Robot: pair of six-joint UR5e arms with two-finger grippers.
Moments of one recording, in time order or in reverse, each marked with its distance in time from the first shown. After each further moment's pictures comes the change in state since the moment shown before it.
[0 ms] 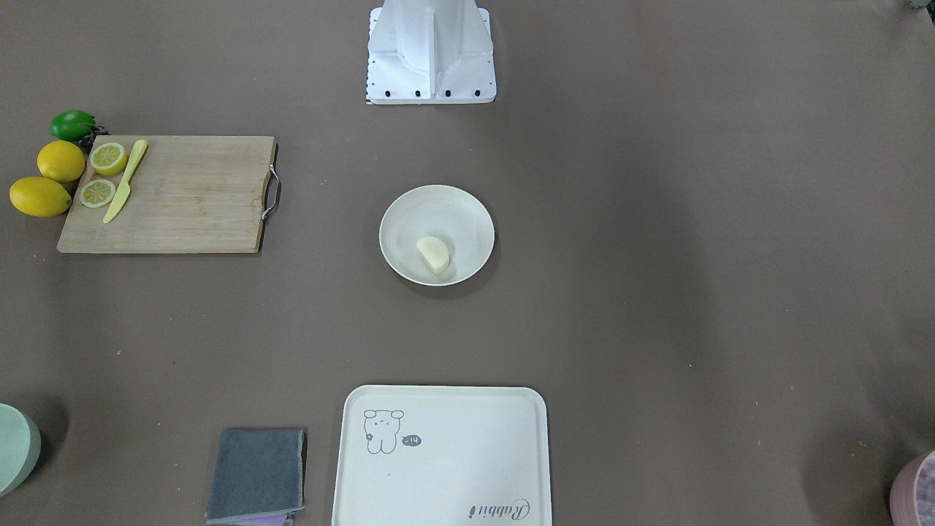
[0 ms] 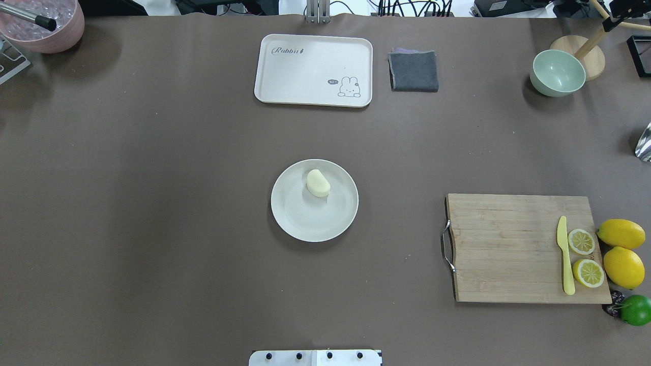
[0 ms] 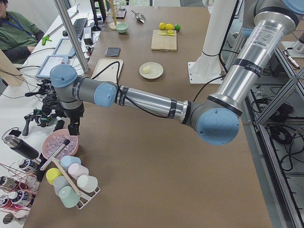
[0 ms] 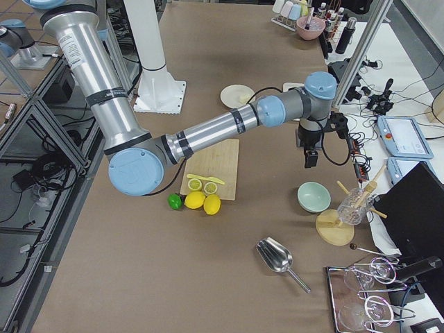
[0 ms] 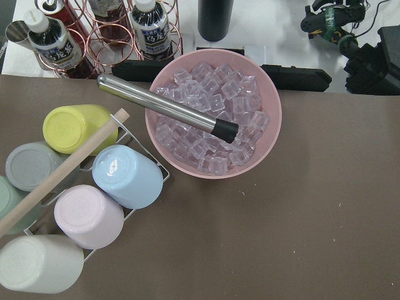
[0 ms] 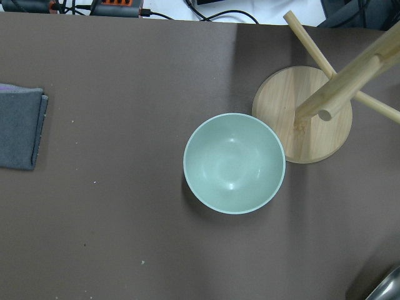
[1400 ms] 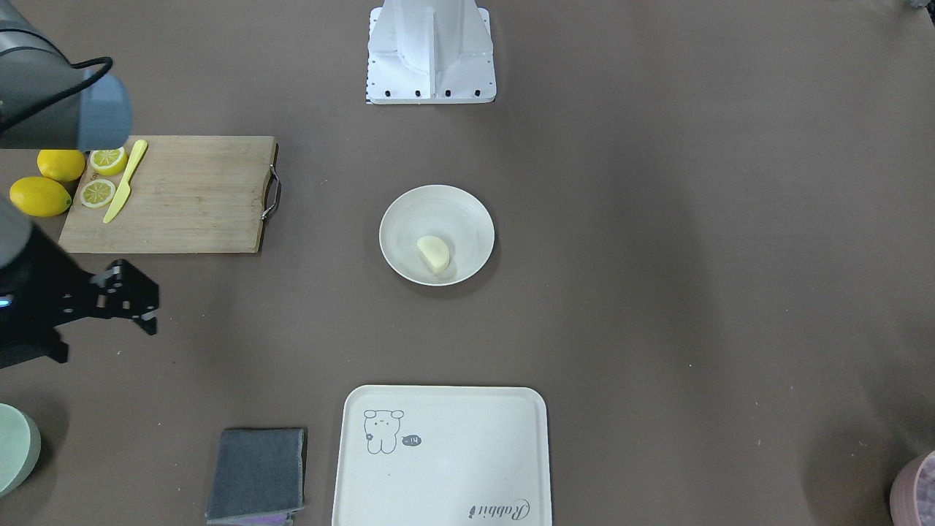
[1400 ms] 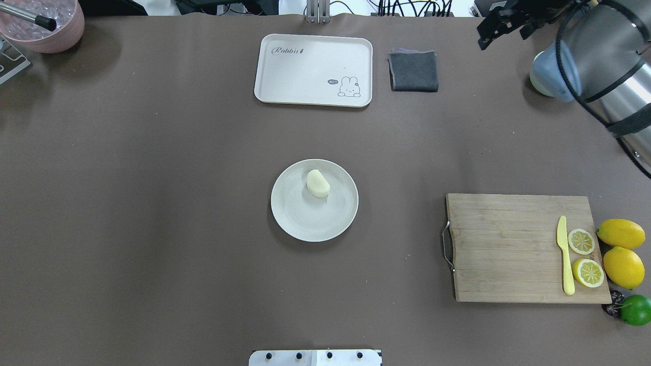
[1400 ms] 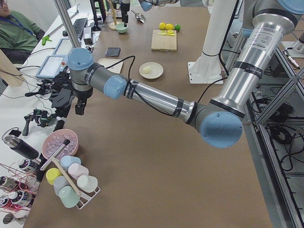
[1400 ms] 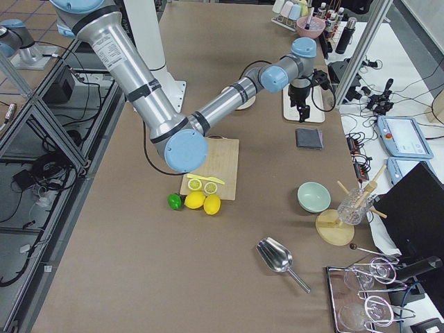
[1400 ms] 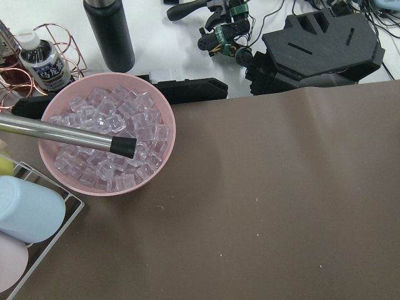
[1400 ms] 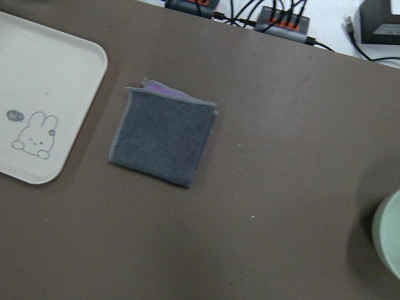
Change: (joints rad) left arm 0.024 0.038 -0.141 -0.117 -0.059 -0.055; right arm -0.251 0.176 0.005 0.076 -0.087 0.125
